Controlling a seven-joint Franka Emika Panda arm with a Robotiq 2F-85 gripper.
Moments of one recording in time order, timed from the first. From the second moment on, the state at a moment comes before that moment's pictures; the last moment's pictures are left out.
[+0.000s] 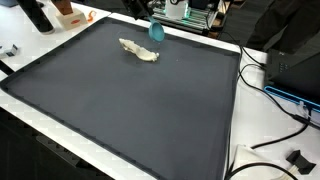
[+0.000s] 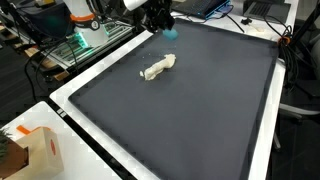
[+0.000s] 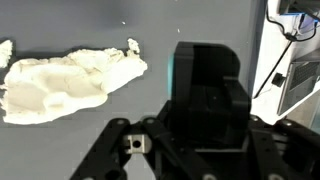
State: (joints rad) arm 0.00 -0.12 -0.13 -2.47 0.78 2.23 -0.57
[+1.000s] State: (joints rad) arm -0.08 -0.12 -0.16 -2.50 0.90 2.21 -0.64
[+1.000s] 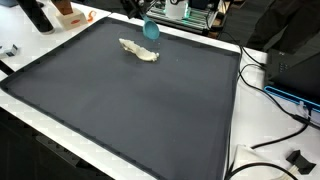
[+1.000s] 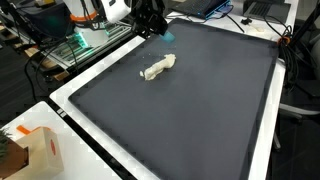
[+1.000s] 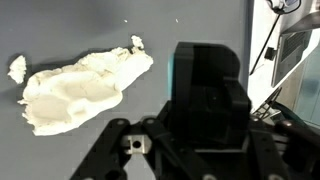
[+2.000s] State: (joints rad) arm -0.11 -0.27 -0.18 -2.62 1.06 2.21 -0.67
